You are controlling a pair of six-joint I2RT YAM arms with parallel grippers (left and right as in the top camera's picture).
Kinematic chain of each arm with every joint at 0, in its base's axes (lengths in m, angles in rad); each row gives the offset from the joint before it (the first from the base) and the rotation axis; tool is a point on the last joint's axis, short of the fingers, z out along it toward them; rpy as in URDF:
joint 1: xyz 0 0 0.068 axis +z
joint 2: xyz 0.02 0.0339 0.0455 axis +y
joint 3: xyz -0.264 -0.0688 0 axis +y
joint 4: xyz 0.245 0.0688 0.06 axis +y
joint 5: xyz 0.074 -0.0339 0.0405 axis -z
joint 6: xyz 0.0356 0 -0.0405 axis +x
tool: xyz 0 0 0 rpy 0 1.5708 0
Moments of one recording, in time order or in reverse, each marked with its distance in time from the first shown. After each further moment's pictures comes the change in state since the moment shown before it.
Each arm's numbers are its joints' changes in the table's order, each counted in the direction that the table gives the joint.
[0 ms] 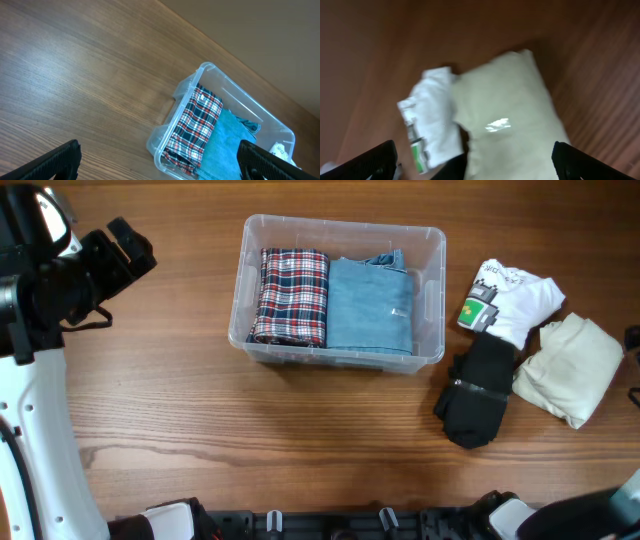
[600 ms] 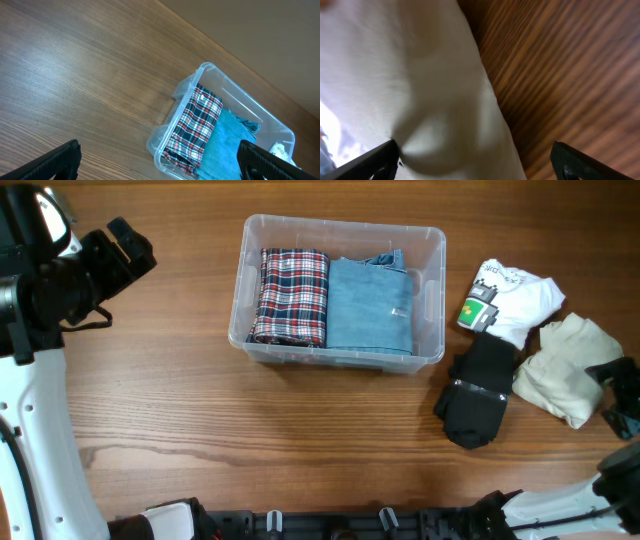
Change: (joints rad) left arm 0.000 0.000 0.000 0.000 0.000 0.000; right arm -0.063 0.437 0.000 -0.001 -0.029 -0.231
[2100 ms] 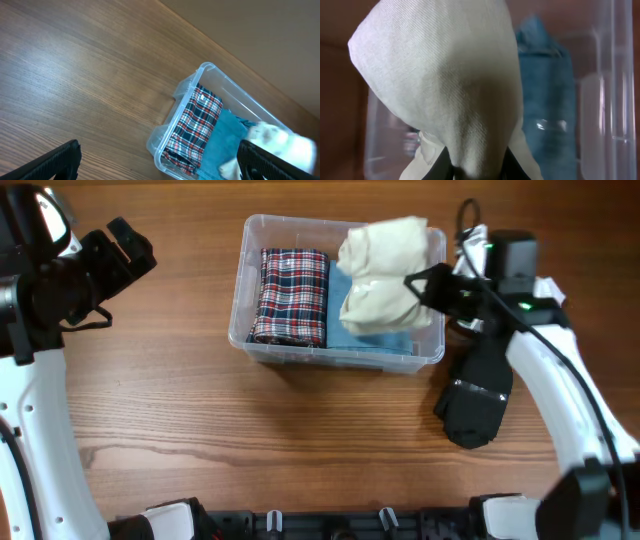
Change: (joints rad) left arm 0.000 0.000 0.000 0.001 0.000 0.000; right arm 1.111 -0.293 0.008 -0.299 -0.031 0.420
